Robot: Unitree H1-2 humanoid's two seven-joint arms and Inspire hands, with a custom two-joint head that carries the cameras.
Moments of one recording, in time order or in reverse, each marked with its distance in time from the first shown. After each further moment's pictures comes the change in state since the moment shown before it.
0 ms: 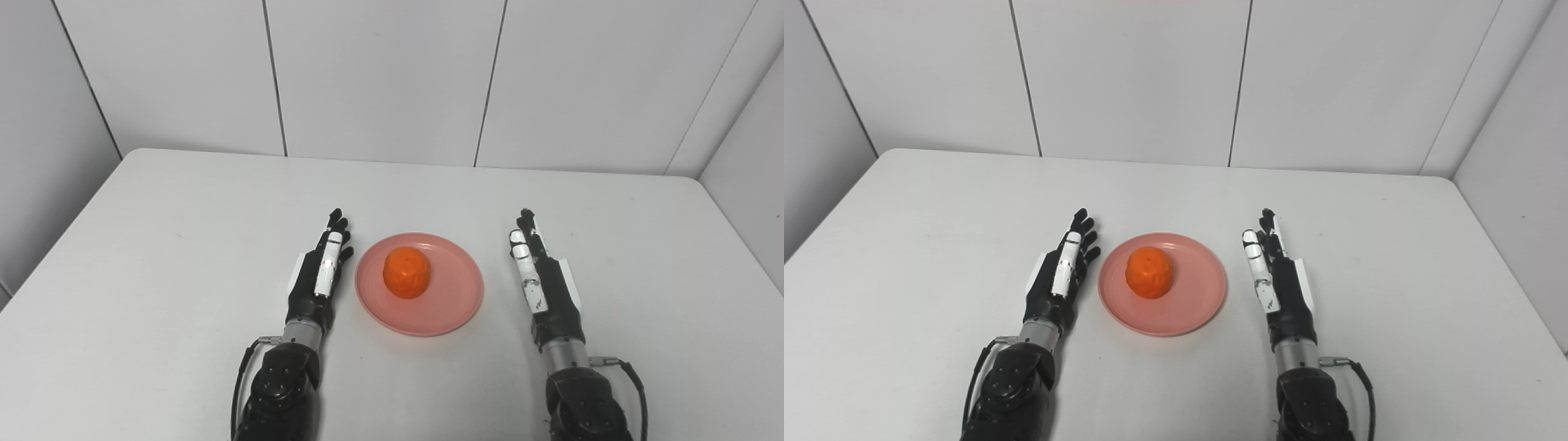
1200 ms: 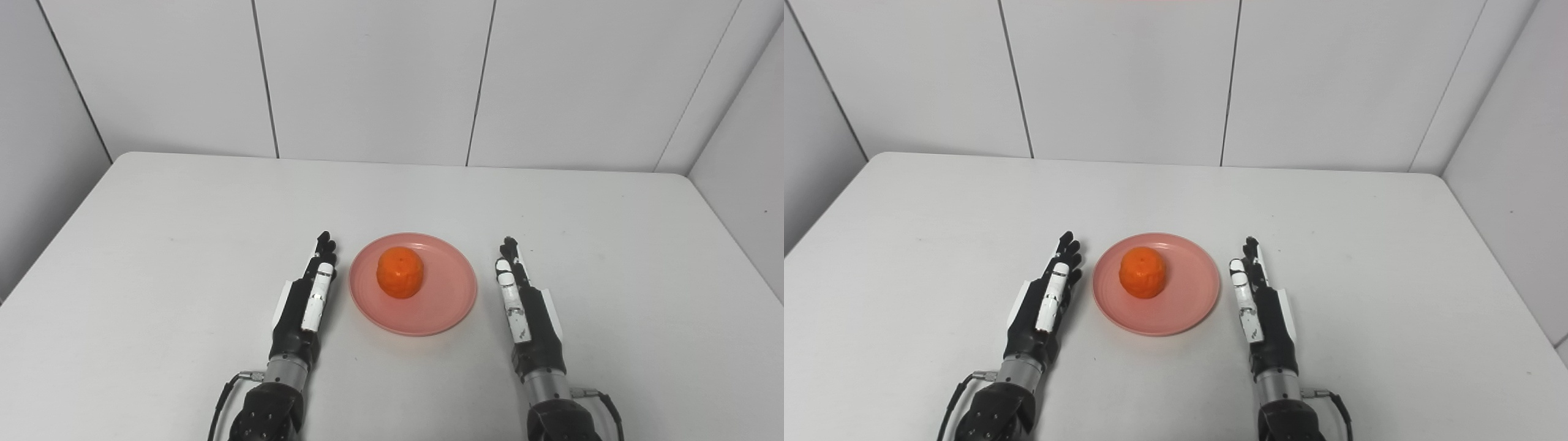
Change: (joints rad) left arm 0.132 0.031 -0.089 -0.157 0.089 0.052 0.000; right arm 0.071 0.025 0.029 0.024 0.013 -0.072 -0.018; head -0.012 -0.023
